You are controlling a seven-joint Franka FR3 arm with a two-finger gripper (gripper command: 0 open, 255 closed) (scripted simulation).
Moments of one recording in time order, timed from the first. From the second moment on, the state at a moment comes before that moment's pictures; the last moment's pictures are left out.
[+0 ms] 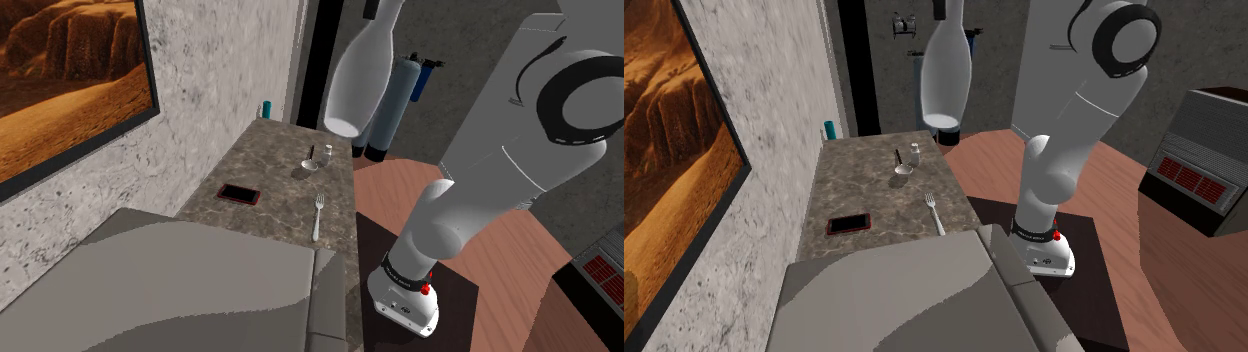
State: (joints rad) arm 0.12 -0.40 0.11 -1.28 0.10 0.86 0.48
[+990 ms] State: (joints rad) arm 0.14 -0.57 0.38 -1.33 0.33 0.80 0.89
